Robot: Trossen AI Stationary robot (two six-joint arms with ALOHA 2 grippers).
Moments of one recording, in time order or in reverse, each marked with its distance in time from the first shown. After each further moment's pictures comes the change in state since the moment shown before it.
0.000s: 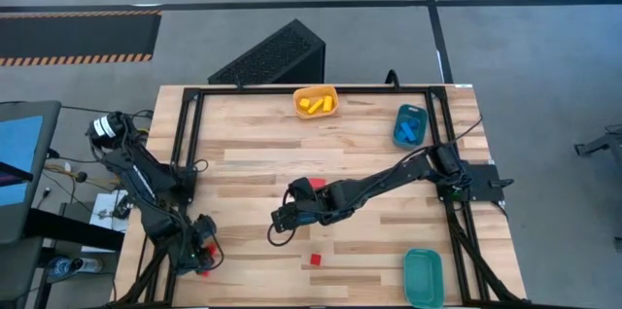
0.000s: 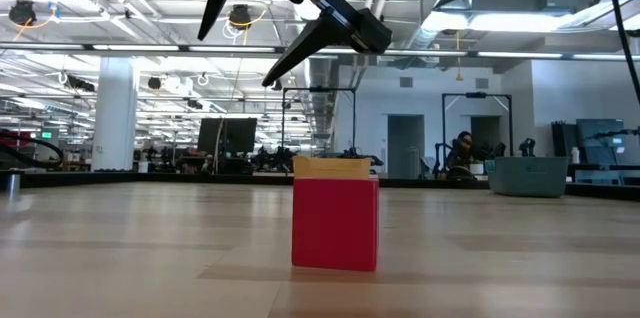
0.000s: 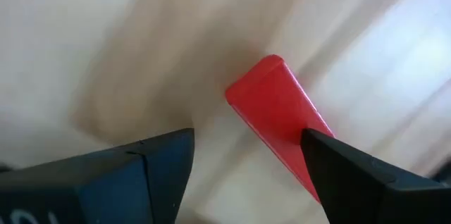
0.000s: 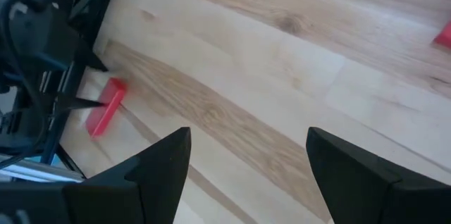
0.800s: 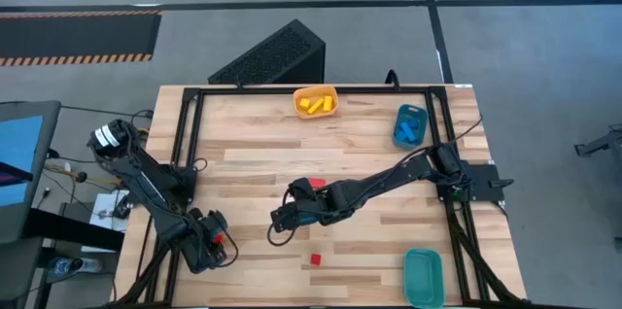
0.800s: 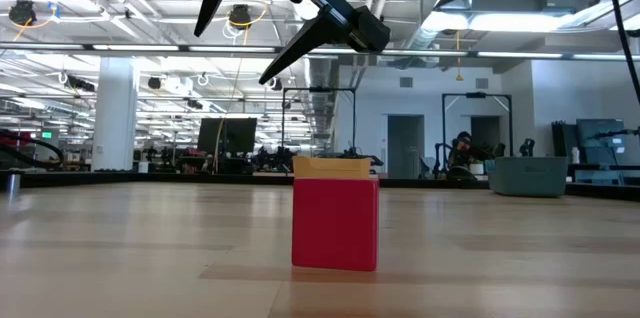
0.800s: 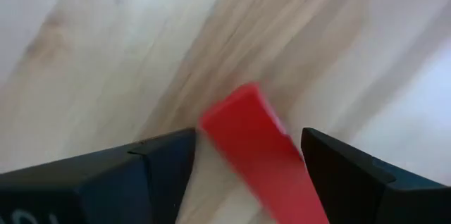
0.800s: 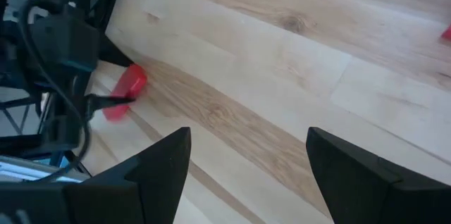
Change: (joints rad) left arm 0.106 0.087 0.063 -0.076 -0.097 0.137; right arm 0.003 -0.001 0.000 0.012 -0.002 0.021
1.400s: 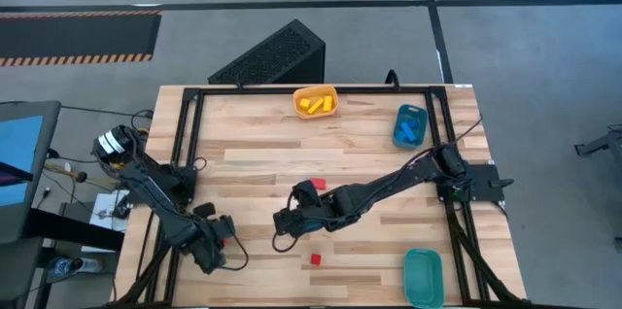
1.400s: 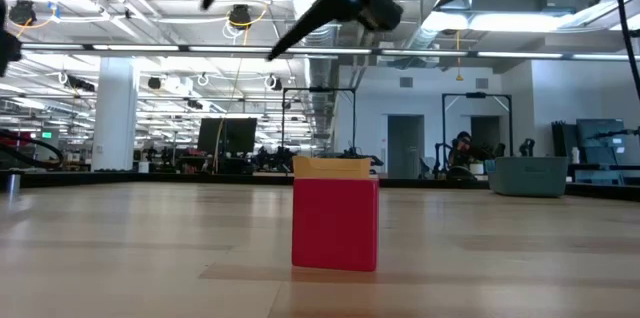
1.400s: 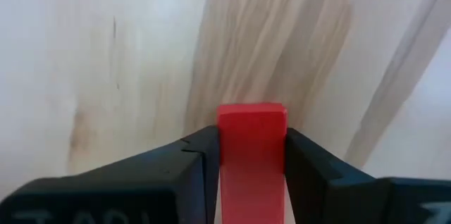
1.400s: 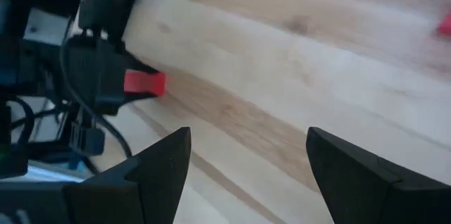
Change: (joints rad) left arm 0.077 0.097 0.082 -0.106 -0.022 0.418; right arm 0.036 -0.026 0.000 -0.008 0.054 0.058
